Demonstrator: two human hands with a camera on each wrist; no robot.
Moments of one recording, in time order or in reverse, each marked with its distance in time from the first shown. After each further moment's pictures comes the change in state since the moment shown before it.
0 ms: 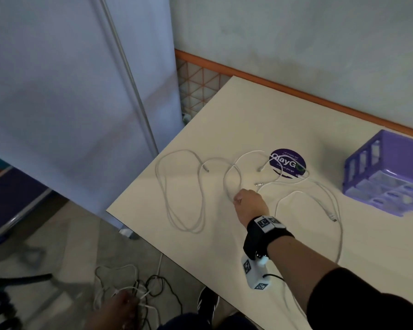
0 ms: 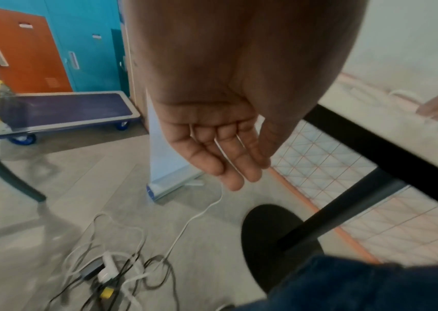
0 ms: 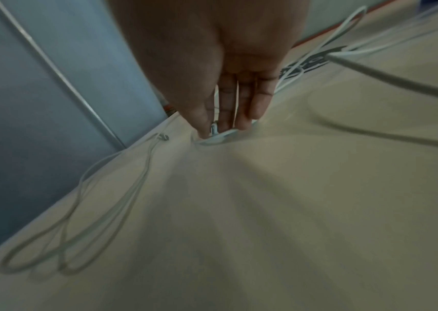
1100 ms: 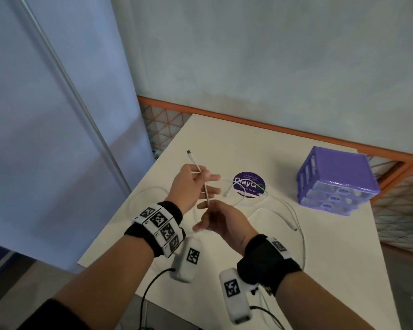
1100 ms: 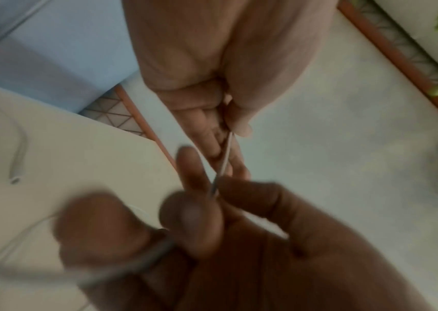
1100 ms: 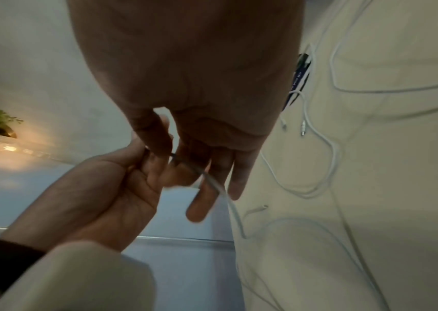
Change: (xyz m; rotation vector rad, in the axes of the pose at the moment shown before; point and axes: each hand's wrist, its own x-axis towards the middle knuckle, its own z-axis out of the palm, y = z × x) left_hand -0.010 0.390 -0.023 -0.618 -0.099 0.687; right_hand -0.064 -0.021 -0.097 1.514 -0.323 -0.075
